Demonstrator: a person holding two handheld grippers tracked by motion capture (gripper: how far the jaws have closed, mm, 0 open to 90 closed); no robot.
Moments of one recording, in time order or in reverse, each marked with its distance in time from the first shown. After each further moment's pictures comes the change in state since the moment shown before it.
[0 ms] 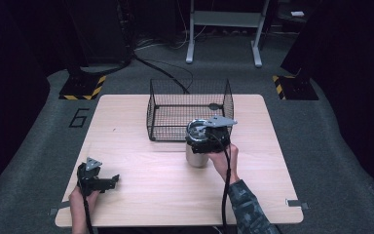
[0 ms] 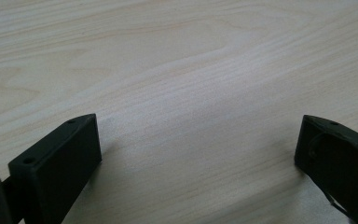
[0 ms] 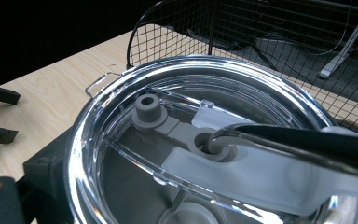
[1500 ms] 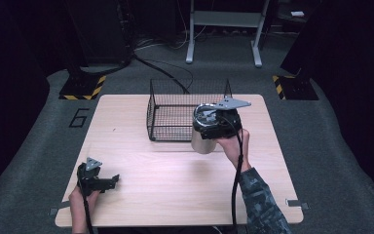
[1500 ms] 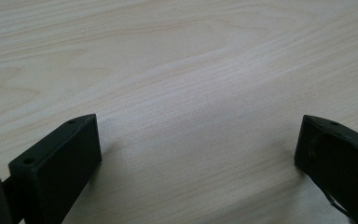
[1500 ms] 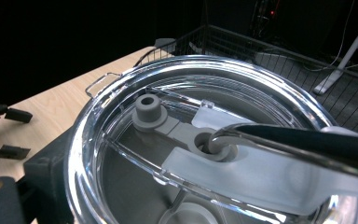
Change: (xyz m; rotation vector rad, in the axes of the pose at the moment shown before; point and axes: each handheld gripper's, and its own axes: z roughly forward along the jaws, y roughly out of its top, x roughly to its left) left arm 0.000 0.000 0.000 0.000 0.001 0.001; right arm -0.022 0.049 -0.035 -0.031 0.021 -0.027
